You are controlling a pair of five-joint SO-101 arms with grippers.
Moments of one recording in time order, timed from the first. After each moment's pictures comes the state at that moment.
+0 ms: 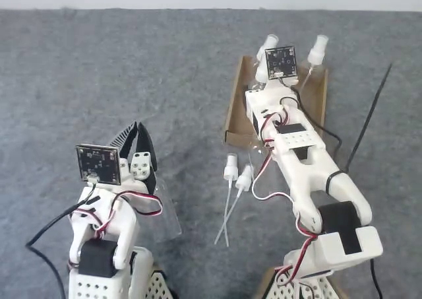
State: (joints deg) left arm 0.7 -98.7 80.0 48.8 7.5; right arm -14.1 3.1 36.7 1.8 -1.5
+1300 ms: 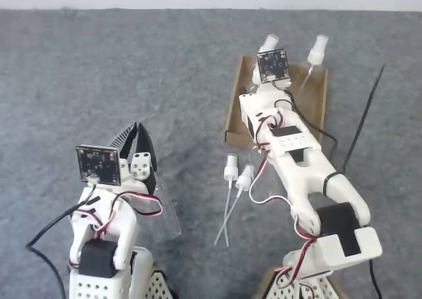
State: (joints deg) left arm 0.8 -99.3 80.5 48.8 7.5; right arm -15.8 3.0 38.2 1.8 0.2
